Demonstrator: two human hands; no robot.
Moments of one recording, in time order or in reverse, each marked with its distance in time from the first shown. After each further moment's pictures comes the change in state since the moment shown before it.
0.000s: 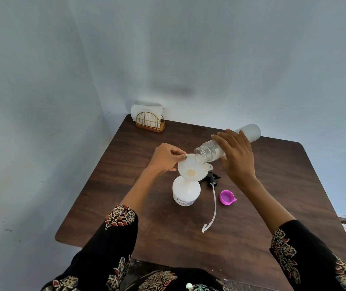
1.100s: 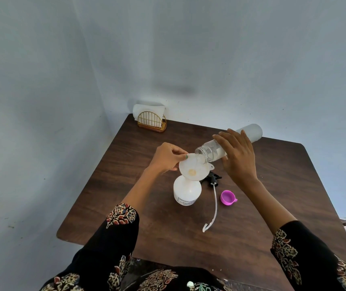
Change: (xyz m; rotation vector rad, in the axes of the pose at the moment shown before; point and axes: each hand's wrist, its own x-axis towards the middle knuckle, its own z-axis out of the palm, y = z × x) left_hand -0.001 0.001 0.002 0.013 0.007 -0.003; right_hand -0.001 -0.002 -0.005 0.003 -0.025 -0.018
